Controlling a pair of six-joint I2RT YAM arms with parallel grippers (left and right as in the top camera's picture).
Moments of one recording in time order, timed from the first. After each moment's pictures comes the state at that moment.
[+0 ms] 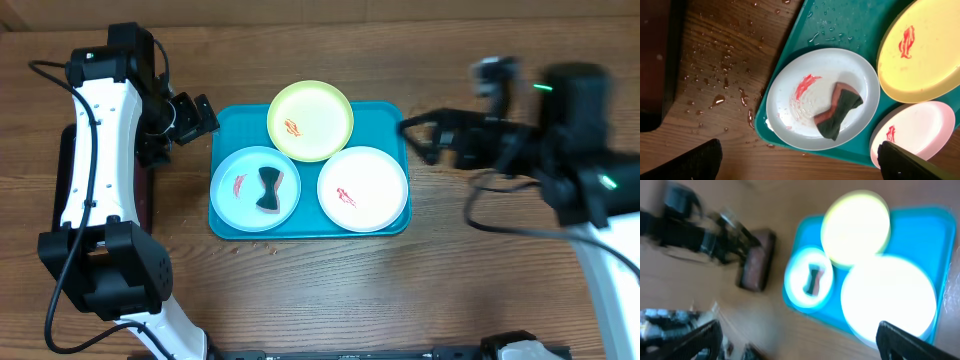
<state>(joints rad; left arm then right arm) 0.12 1.91 1.86 -1.44 0.17 -0.37 0.20 1.30 1.50 -1.00 -0.63 0.36</state>
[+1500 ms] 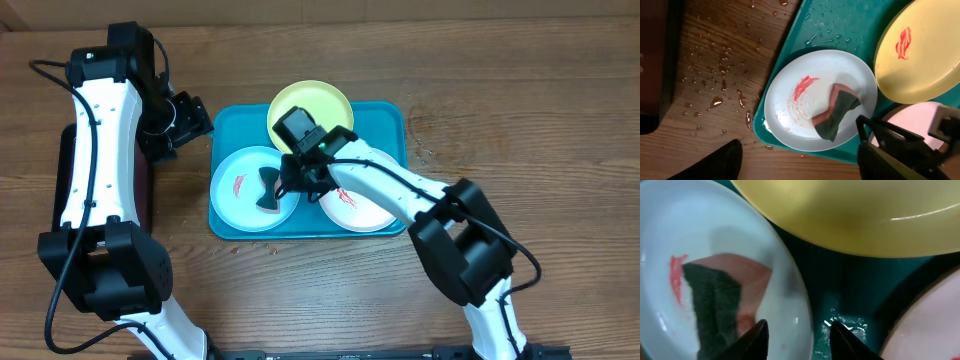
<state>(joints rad) 0.12 1.91 1.86 -1.43 0.18 -0.37 0.74 2.17 1.64 -0.70 -0.12 0.72</state>
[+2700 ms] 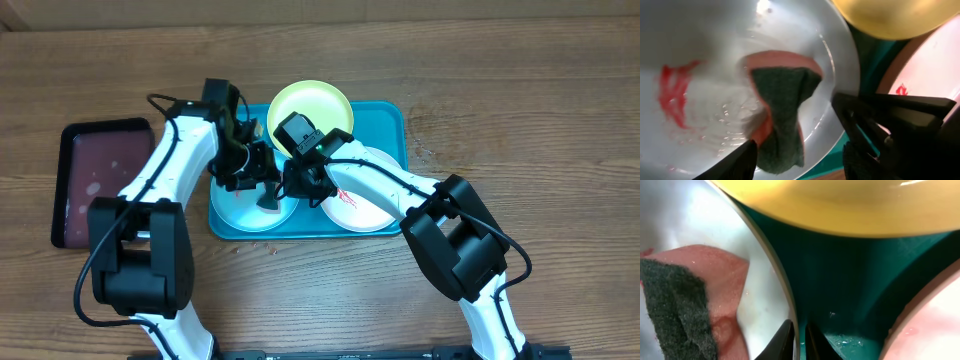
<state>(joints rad) -0.11 1.91 1.38 -1.01 0.36 -0.21 0.74 2.20 1.64 -0.73 -0.14 0.75</state>
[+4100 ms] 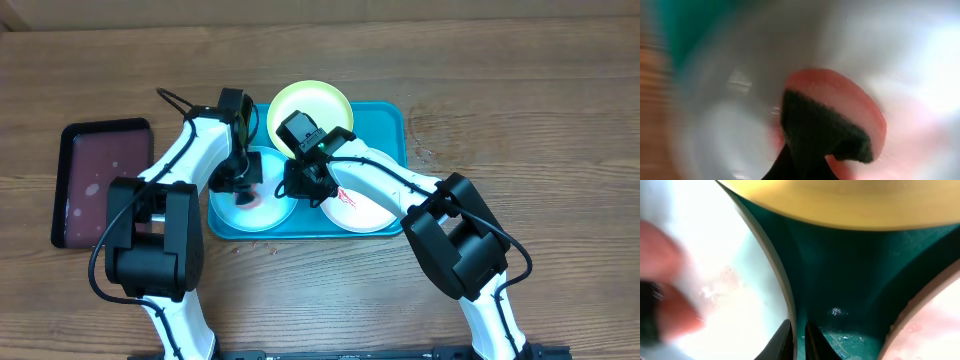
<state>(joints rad) -0.14 2.01 1.37 -0.95 -0.10 -0.28 0.73 2.21 1.64 -0.74 -0.19 0.75</state>
